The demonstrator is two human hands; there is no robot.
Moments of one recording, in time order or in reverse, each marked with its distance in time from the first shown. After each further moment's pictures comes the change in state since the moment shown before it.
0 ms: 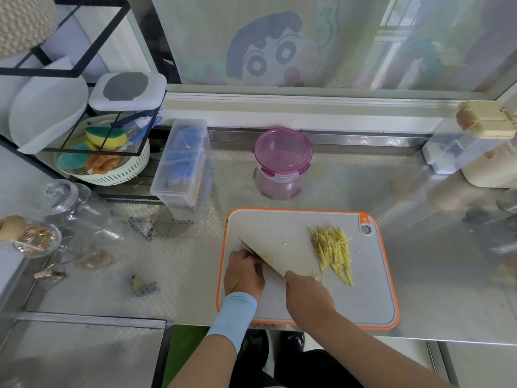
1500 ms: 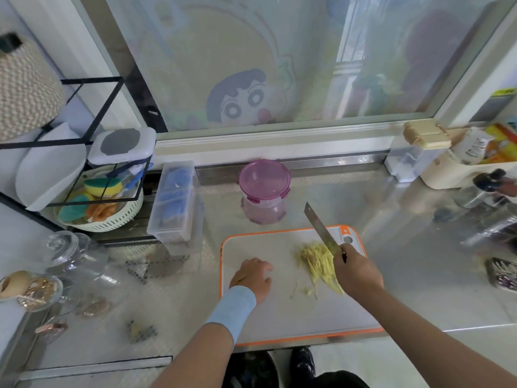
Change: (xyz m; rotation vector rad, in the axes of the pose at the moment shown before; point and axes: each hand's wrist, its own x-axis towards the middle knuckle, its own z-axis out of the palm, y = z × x) left_hand 0.035 0.031 -0.038 0.182 -0.554 0.202; right_hand -0.009 0.080 -0.076 0.357 0.386 0.412
